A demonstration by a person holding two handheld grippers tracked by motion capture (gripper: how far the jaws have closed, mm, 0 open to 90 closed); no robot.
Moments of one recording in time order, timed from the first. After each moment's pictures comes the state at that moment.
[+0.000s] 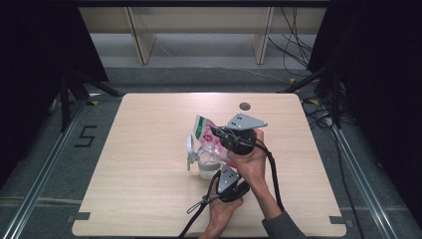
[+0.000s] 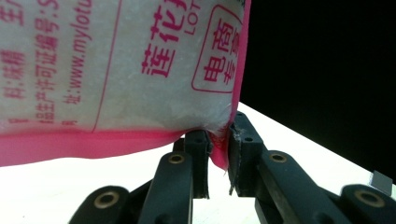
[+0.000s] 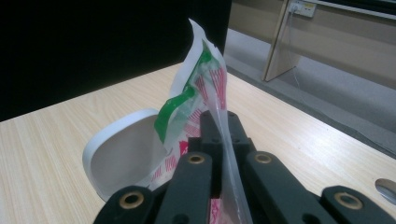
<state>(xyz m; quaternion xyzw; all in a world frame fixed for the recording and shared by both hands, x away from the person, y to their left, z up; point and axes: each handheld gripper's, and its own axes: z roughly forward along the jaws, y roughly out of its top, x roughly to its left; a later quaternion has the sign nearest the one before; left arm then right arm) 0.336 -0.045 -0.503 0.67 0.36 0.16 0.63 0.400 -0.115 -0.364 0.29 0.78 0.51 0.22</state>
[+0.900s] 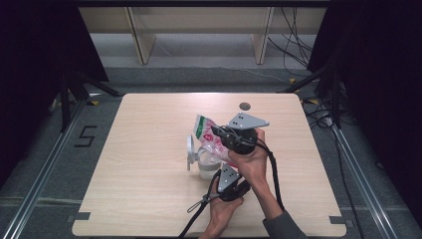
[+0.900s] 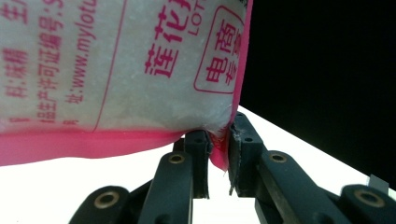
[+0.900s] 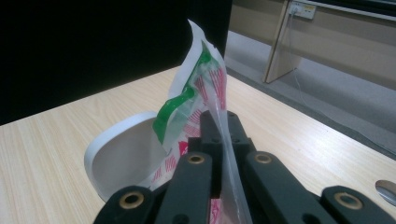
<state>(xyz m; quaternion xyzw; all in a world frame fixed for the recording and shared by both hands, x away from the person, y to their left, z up) 0.337 -0.046 -0.502 0.67 0.36 0.15 0.64 0.402 -0.118 -0.362 0.28 0.78 0.51 0.23</state>
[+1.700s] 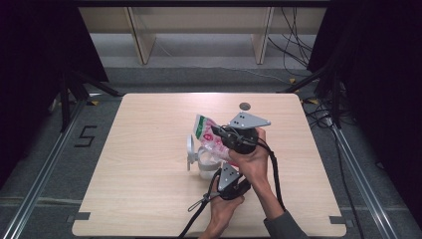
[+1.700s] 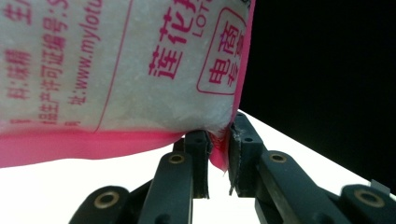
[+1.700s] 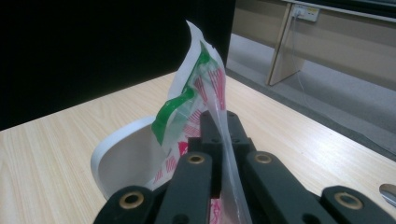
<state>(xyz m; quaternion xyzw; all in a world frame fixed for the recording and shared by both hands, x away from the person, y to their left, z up) 0.340 -0.048 -0.500 0.66 0.36 0.15 0.64 0.400 -0.119 -0.359 0.28 0.78 0.52 0.21</state>
